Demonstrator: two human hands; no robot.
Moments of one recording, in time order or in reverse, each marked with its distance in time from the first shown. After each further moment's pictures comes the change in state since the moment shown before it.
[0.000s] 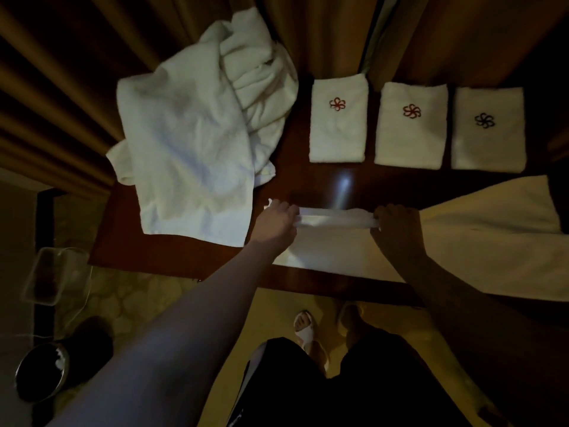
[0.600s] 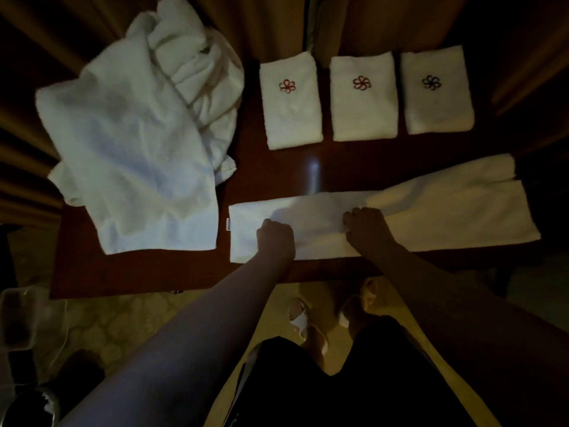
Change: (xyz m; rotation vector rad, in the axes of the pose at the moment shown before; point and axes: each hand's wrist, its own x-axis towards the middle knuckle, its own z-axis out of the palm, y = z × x) left_hand -0.005 0.063 0.044 0.268 -0.378 -0.123; right_hand -0.040 0.009 0.035 -0.010 -0.231 -0.058
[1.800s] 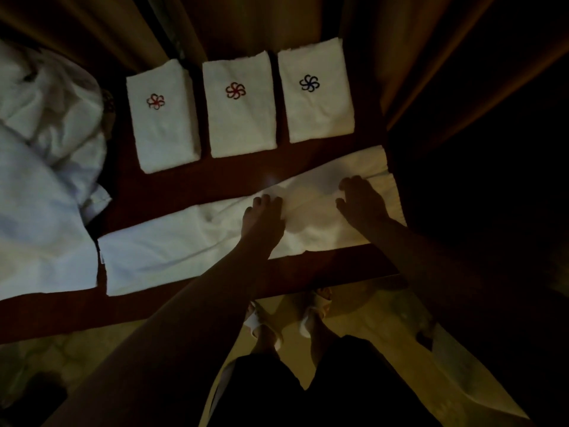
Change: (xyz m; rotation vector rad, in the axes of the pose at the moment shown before) left_hand 0.099 0.246 -0.039 -0.110 0.170 0.156; right_hand -0.016 0.274 -0.008 0.332 -0.020 0.340
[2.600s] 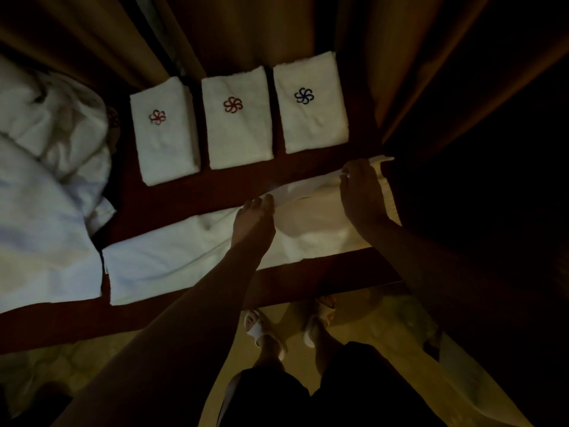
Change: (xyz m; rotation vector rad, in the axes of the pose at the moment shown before) left_hand -0.001 0.001 -0.020 -0.113 0.237 0.004; right_hand 0.014 -0.004 -0.020 0.231 0.465 -0.043
